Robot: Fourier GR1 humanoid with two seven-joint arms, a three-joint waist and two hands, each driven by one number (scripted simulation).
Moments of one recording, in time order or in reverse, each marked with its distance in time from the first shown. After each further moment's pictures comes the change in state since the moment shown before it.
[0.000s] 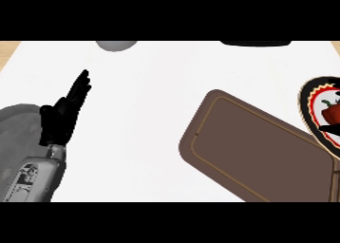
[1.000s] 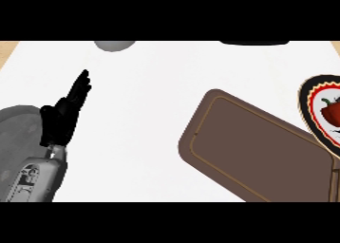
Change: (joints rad) left arm 0.004 -0.019 0.013 -0.011 -0.017 -0.001 0.007; right arm 0.104 -0.351 -0.400 0.229 -0.373 0.302 -0.096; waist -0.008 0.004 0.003
